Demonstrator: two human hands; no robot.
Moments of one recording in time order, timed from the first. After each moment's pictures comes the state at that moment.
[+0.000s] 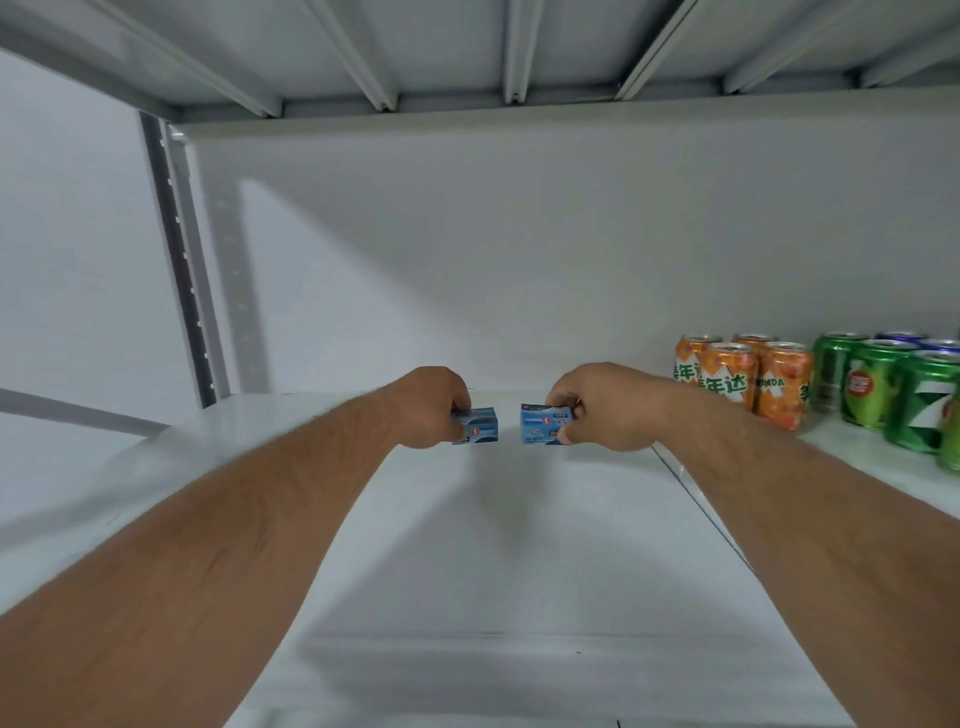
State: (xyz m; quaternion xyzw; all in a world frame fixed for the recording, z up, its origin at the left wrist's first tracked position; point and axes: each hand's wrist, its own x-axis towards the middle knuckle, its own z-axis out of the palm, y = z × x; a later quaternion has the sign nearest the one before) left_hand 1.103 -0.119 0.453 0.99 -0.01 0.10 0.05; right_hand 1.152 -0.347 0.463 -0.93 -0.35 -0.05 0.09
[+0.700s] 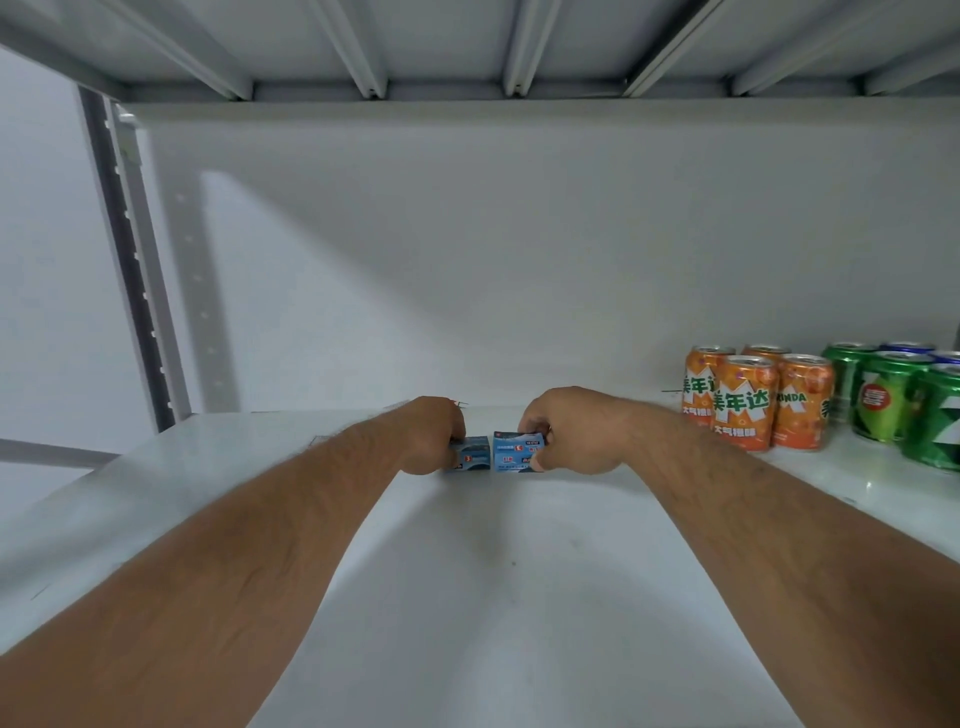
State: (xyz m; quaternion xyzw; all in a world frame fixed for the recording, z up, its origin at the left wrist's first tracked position) left_hand 1.159 -0.082 0.434 1.00 -0.02 0.05 0.01; right_hand 1.180 -0.288 0.453 -0.95 -0.31 -0.01 0.09
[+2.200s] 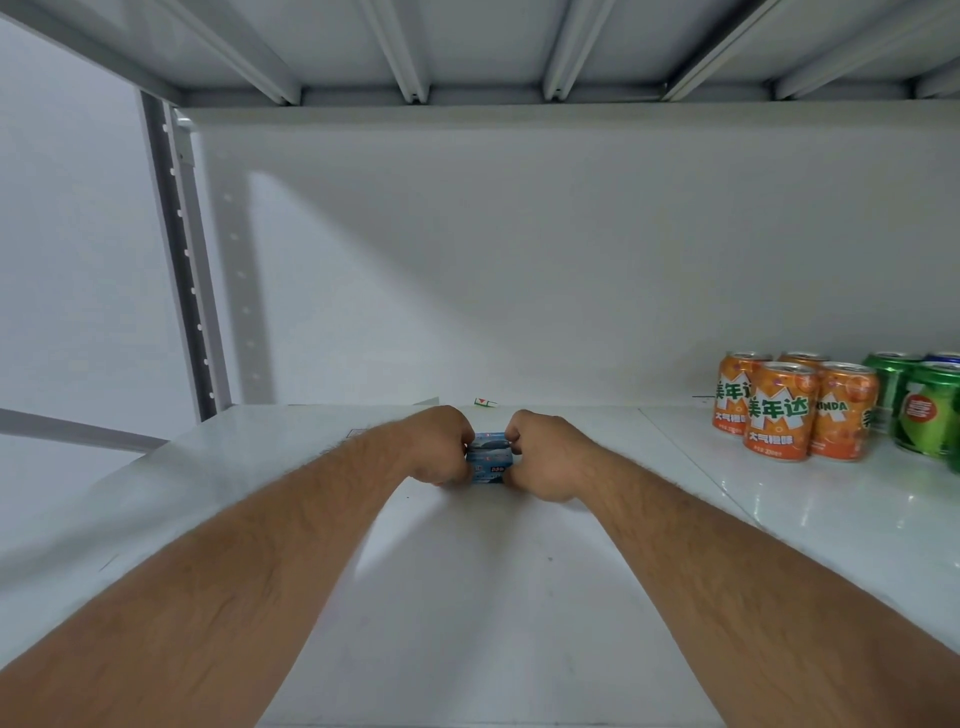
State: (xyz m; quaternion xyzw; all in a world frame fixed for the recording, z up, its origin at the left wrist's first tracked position) left_hand 1.122 -0.070 0.433 0.99 0.03 0.00 0.15; right_hand 1.158 -0.230 0.416 -0.94 -0.26 -0.03 0.20
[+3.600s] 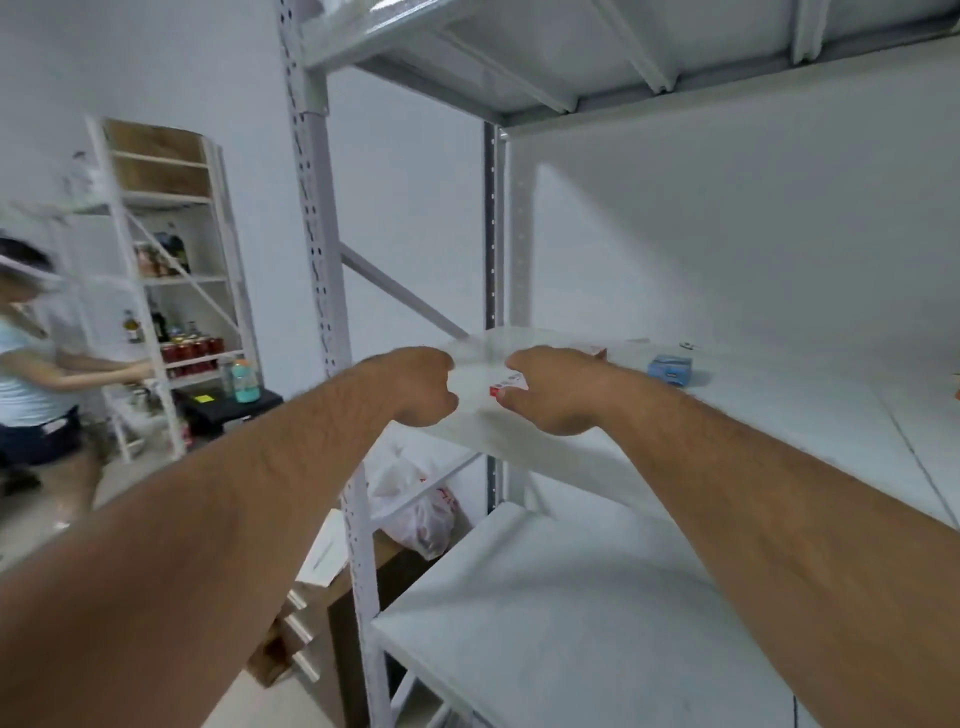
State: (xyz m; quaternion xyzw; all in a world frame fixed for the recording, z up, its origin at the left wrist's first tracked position) left_hand 0.783 -0.113 0.443 0.93 0.37 0.05 -0.02; right_hand 0.909 -0.241 0.448 -0.81 -0.57 -0.03 0.08
